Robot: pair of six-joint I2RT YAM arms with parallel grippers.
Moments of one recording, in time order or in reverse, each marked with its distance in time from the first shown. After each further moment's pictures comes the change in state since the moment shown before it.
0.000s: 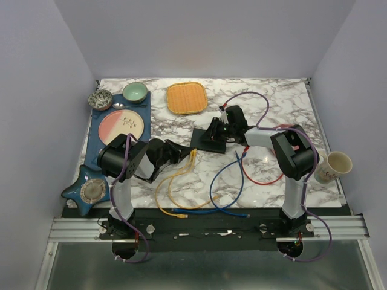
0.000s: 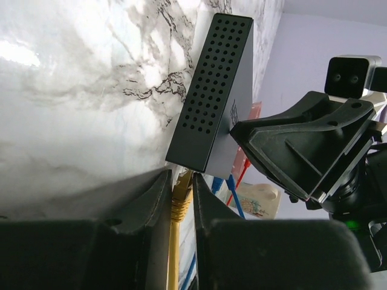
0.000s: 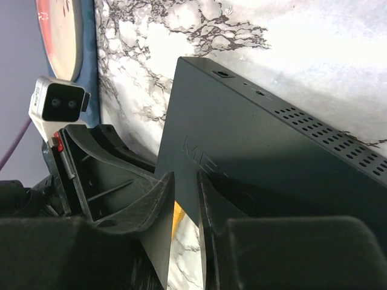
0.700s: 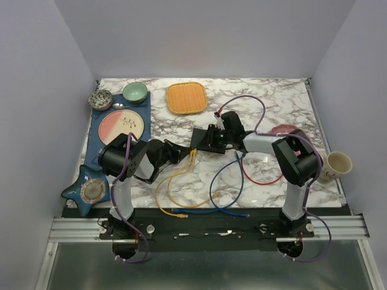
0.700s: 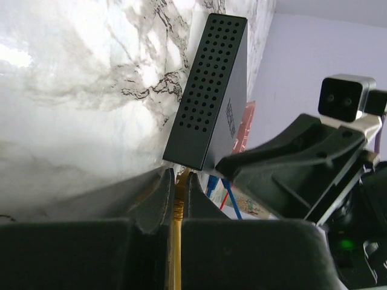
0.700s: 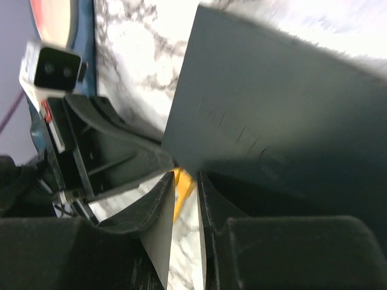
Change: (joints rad) left arm 0.006 0.021 -0.012 0.060 0.009 -0.015; right arm 0.050 -0.058 -0.060 -0.012 0.025 -0.019
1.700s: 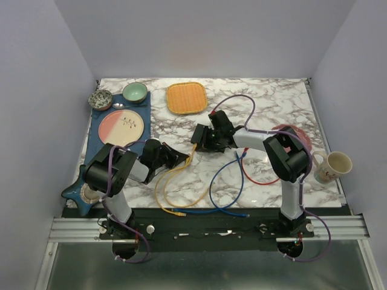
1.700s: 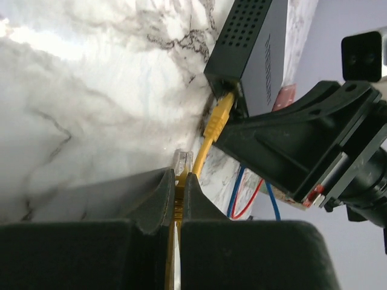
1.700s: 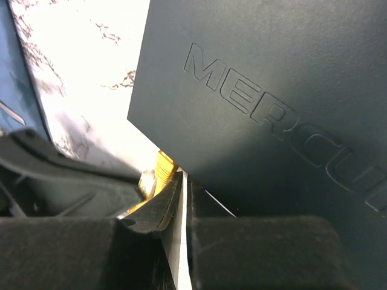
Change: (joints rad) left arm 0.003 -0.198 -0.045 -0.290 0.018 0.156; right arm 0.079 0.080 0.159 -0.272 0.185 0.011
